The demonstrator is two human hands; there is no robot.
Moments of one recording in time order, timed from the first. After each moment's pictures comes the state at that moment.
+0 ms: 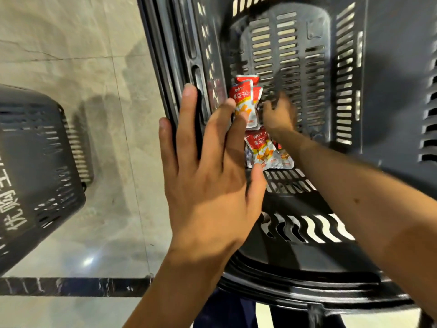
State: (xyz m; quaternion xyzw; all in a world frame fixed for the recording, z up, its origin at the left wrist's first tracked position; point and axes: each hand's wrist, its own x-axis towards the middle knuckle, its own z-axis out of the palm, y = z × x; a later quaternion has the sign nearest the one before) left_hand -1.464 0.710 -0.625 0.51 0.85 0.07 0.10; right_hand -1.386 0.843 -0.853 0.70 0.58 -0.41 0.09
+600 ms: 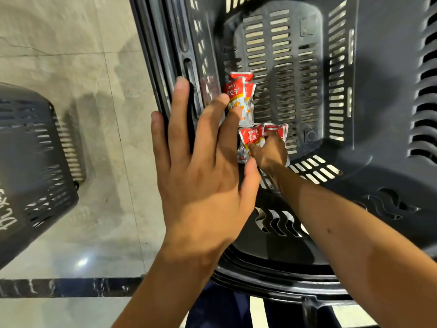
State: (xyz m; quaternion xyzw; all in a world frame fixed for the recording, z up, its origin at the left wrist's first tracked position) left_hand -1.466 0.707 -0.623 0.51 0.85 0.08 0.11; right_hand -1.345 0.777 -0.846 0.68 0.59 -0.40 0.16
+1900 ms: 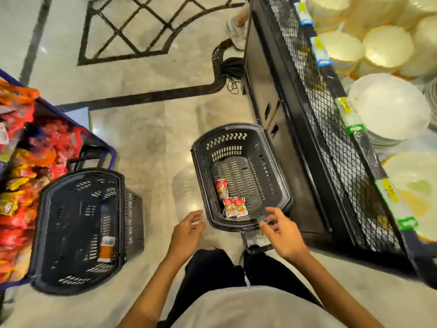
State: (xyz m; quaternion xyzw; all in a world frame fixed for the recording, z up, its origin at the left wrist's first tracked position) left_hand -1.429 0.581 -0.245 0.28 0.81 0.28 0.44; right_hand -1.214 0.686 -0.232 0.57 0.67 -0.49 0.00
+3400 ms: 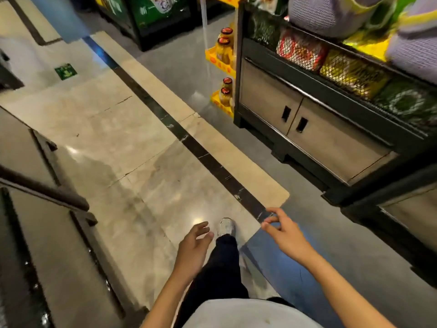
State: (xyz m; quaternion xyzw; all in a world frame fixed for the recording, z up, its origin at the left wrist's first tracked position) left_hand -0.831 0.388 -0.204 0.80 0.14 -0.21 0.54; right_hand -0.832 0.162 -0.197 0.83 -0.17 -0.19 -0.50
